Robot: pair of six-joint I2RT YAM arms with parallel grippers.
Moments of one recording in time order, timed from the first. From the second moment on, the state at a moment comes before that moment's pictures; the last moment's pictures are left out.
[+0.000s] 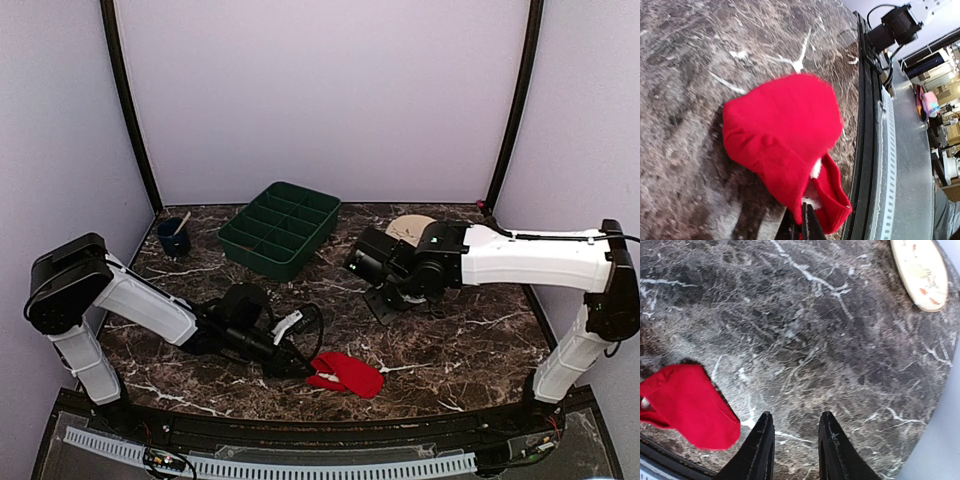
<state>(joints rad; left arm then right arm) -0.95 1.71 0.63 0.34 0.65 -0.30 1.12 1.62 1.34 -0.97 0.49 0.45</state>
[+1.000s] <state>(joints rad) -0.92 1.87 0.74 0.28 0.73 -0.39 1.45 1.55 0.95 -0.65 0.12 0.76</state>
